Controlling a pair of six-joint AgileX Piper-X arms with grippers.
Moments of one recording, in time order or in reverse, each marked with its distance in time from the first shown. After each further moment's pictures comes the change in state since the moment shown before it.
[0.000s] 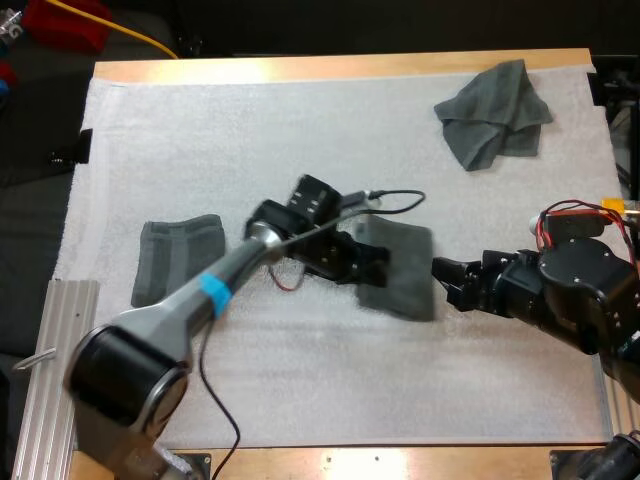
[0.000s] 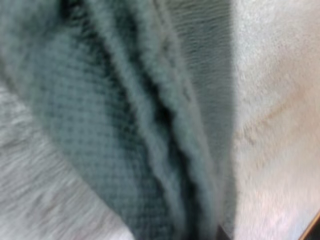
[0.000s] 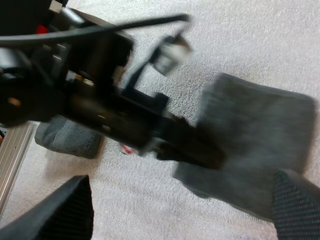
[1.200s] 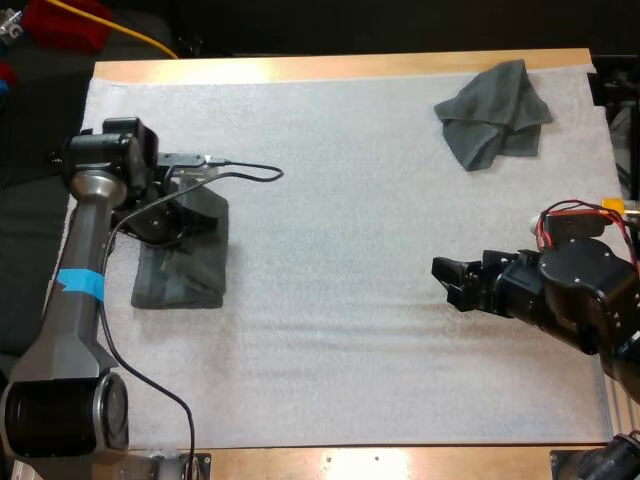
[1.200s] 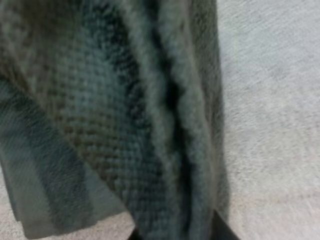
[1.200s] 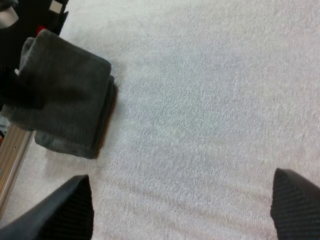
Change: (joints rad) left arm 0.548 -0.141 -0.235 0.674 -0.591 0.555; right arm 0.000 0.000 0.000 0.000 0.000 0.000
